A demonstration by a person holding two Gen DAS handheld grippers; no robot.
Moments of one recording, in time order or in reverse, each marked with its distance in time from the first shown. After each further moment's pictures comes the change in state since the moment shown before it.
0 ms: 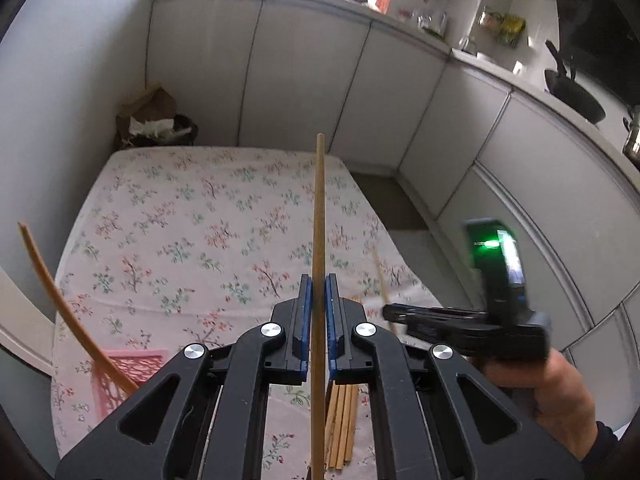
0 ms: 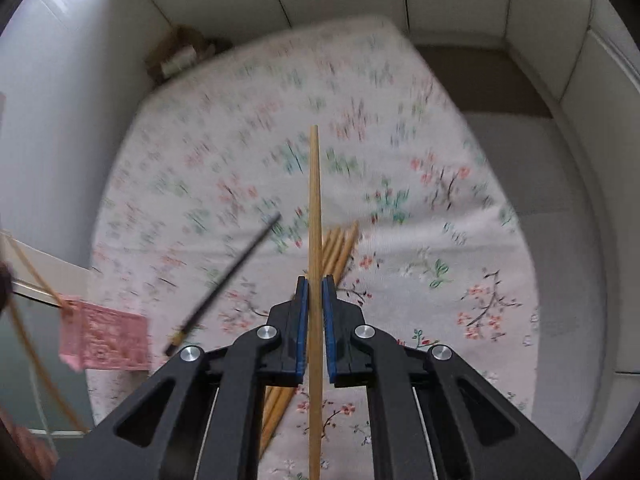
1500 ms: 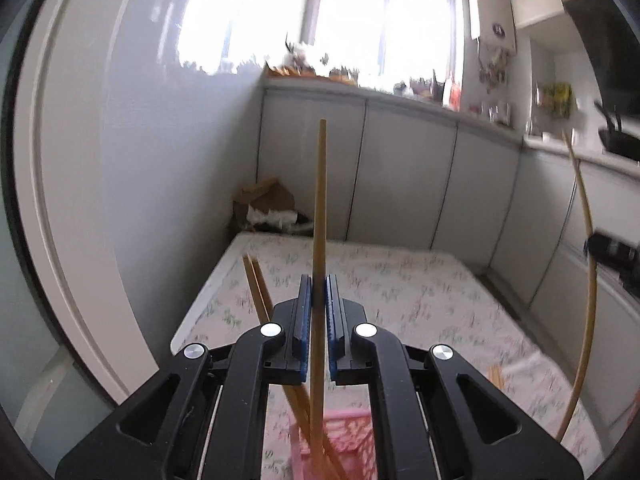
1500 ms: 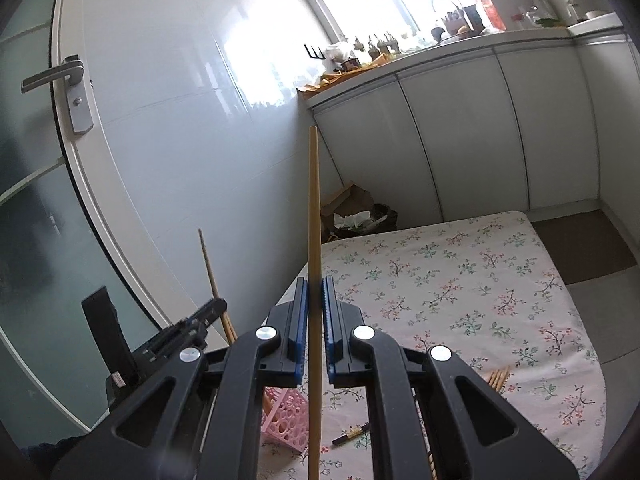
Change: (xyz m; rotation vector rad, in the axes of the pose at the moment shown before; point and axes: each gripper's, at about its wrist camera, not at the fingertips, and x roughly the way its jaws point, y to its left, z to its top) left arm -0.054 0.104 -0.041 -0.006 -0.393 0.306; right arm -0.109 0.101 -0.040 -0.238 -0.588 0.414
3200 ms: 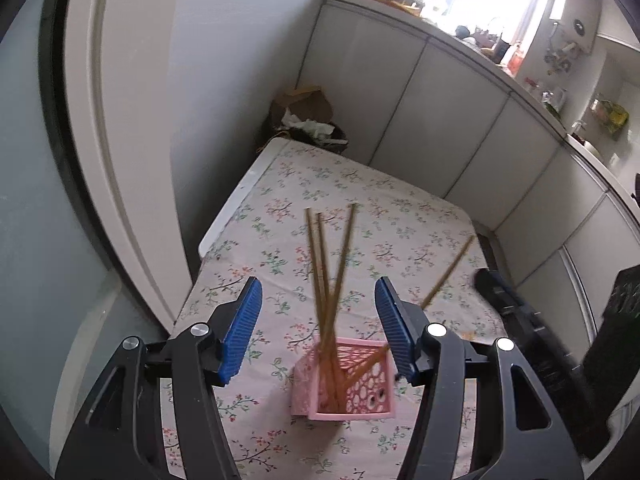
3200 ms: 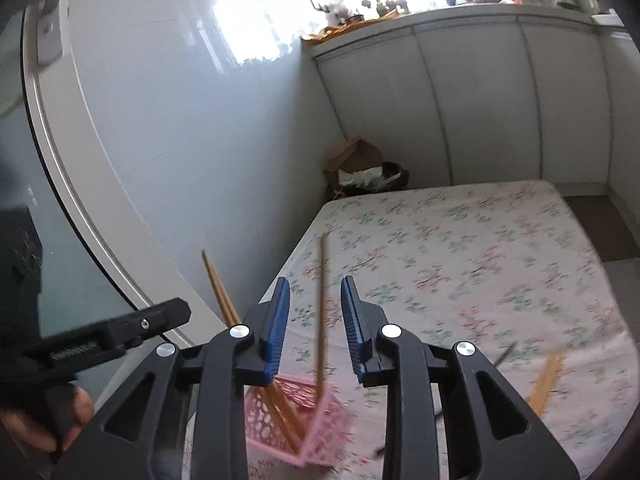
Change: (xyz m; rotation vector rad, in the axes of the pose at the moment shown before) left arm -0.026 0.042 0.045 -0.234 0.356 0.040; right arm 0.073 0.040 -0.012 -0.006 0.134 -0.065
